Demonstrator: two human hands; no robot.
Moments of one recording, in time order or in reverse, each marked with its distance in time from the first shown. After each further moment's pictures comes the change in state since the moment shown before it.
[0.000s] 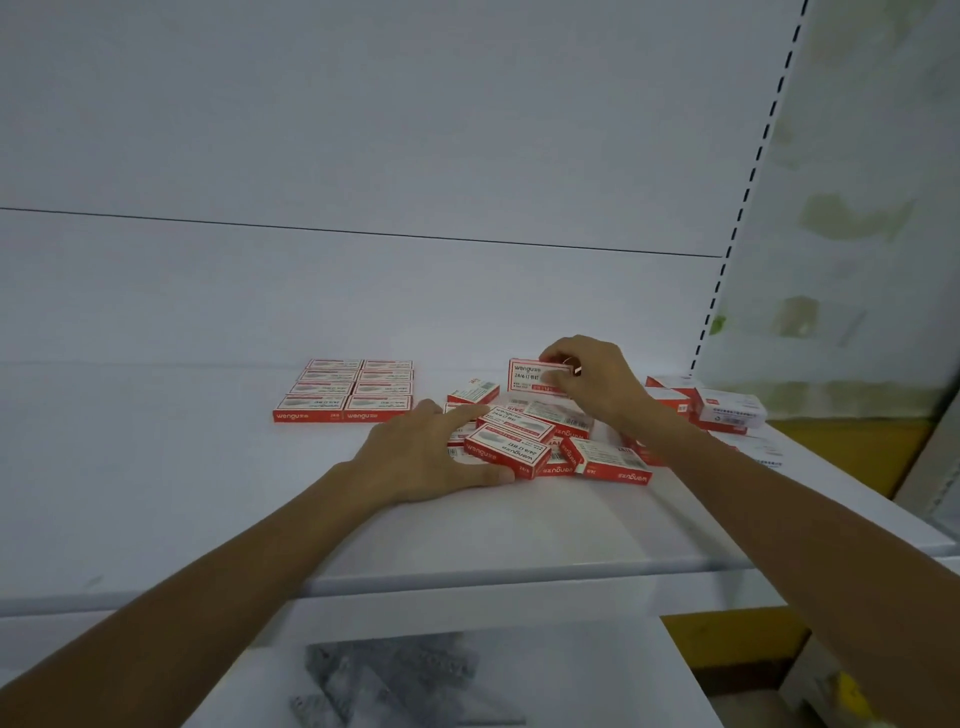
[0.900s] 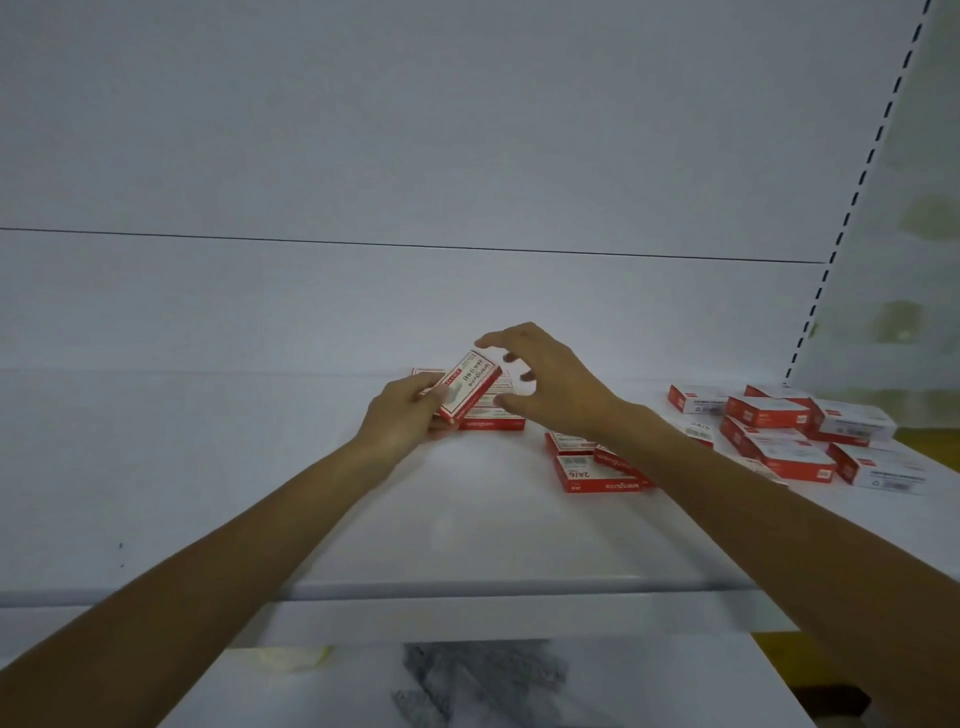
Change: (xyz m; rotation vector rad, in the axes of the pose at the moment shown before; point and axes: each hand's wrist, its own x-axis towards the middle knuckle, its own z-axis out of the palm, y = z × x) left_hand -0.027 -0.109 -0.045 -1.013 0.307 -0.195; right_hand 0.002 -0.141 0.063 0.113 -0.096 -0.366
